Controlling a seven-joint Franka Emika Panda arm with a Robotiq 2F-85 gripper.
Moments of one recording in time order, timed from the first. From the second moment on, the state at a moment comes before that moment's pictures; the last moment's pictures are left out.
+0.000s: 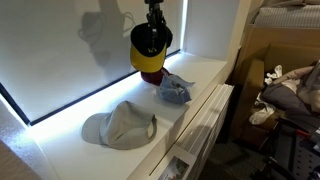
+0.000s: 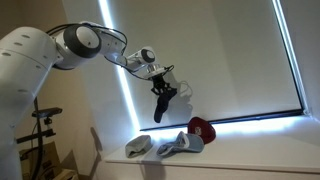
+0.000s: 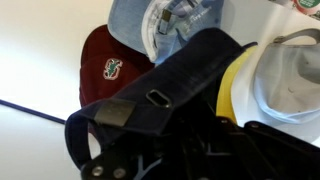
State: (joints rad) arm 0.07 0.57 0.07 -1.20 -0.12 1.80 -0.33
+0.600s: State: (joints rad) arm -0.17 0.59 -0.02 -1.23 0.07 1.85 -0.26
